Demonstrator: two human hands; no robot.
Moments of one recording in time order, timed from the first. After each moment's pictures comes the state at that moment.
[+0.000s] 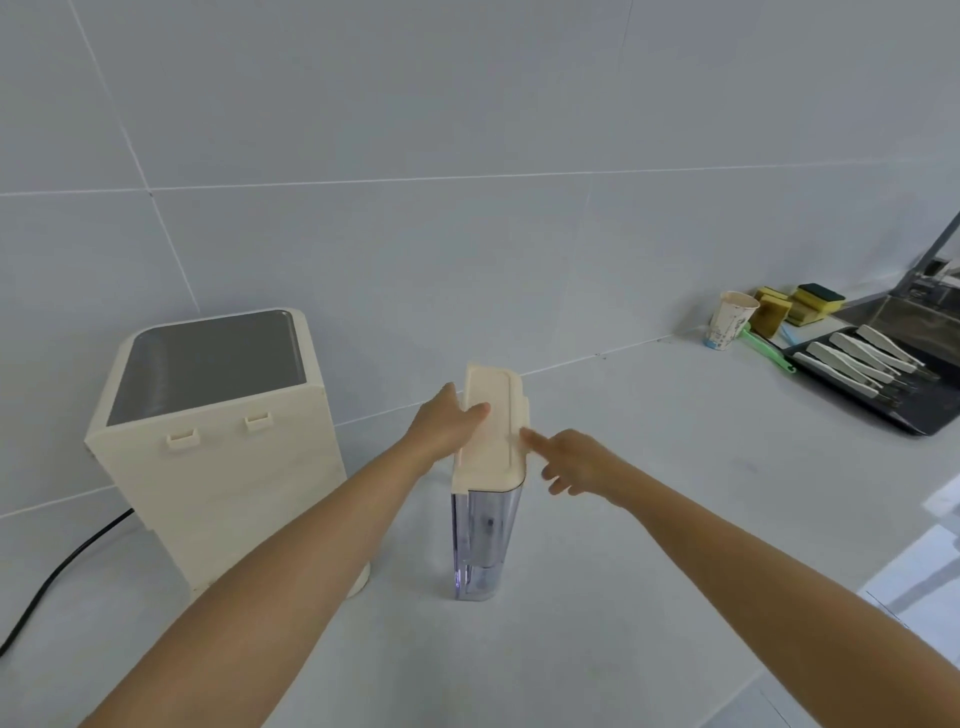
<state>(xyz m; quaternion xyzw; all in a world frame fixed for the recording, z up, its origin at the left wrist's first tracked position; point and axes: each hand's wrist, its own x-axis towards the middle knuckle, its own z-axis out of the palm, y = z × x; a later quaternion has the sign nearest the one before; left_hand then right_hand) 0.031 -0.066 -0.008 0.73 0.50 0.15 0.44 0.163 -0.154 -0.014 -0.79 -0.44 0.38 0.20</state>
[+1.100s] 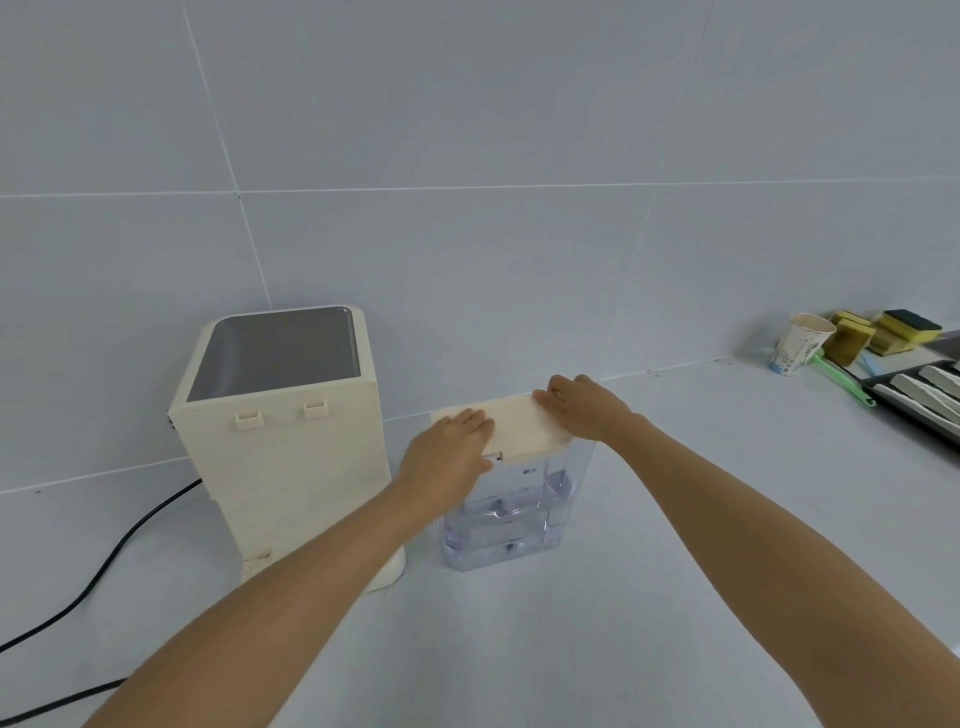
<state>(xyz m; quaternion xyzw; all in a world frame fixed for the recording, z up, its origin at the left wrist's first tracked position) -0.017 -0.080 -0.025 0.92 0.39 0.06 0.05 0.171 -0.079 -0.008 -0.79 -0.58 0.18 0.08</state>
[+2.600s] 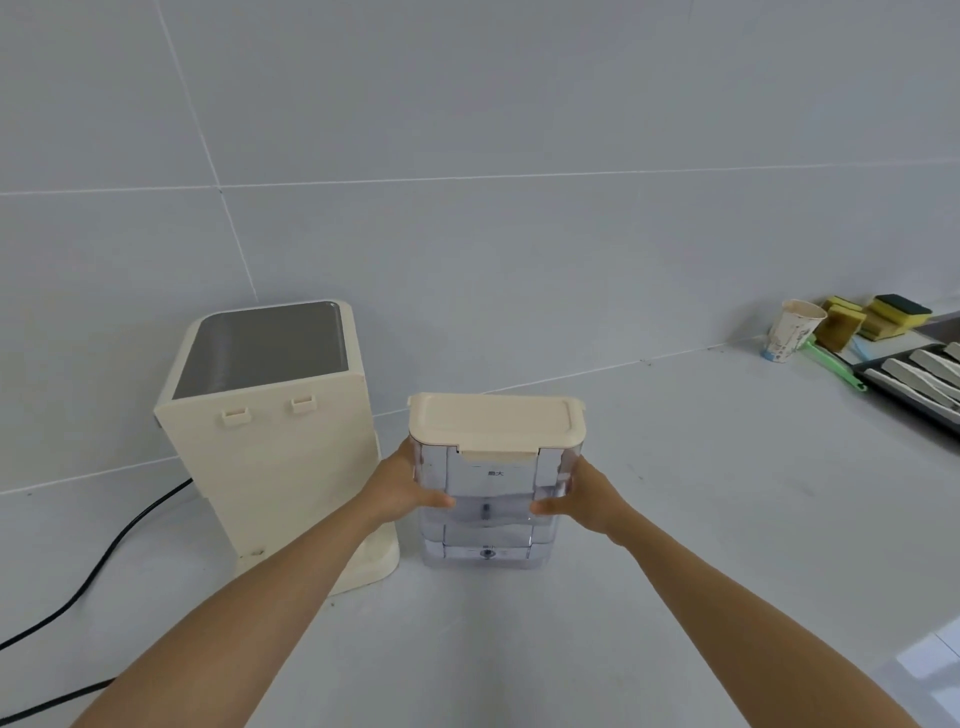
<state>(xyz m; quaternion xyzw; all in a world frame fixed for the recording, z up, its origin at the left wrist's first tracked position) -0.052 -0.059 -0.082 0.71 0.49 0.15 0.48 0.174 -0.141 -0.097 -0.73 -0.49 0.38 0.29</state>
